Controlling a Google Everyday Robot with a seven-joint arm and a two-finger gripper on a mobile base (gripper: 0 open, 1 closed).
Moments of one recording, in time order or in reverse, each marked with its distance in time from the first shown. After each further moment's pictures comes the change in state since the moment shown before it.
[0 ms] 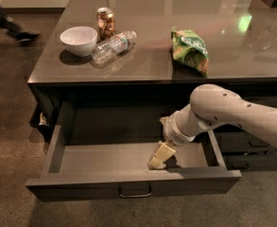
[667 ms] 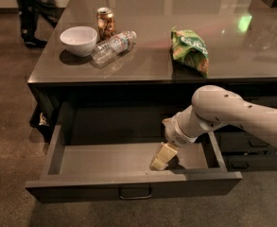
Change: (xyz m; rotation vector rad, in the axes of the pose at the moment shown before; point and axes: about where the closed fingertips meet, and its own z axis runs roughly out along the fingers) arm 0.007 0.000 0.001 -0.009 0.009 0.027
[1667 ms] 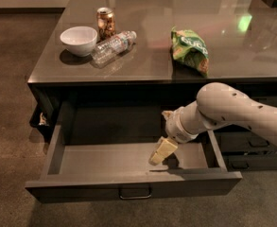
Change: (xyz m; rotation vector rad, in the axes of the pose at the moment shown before) arm -0.022 -0.008 -0.020 0.082 -0.074 -0.044
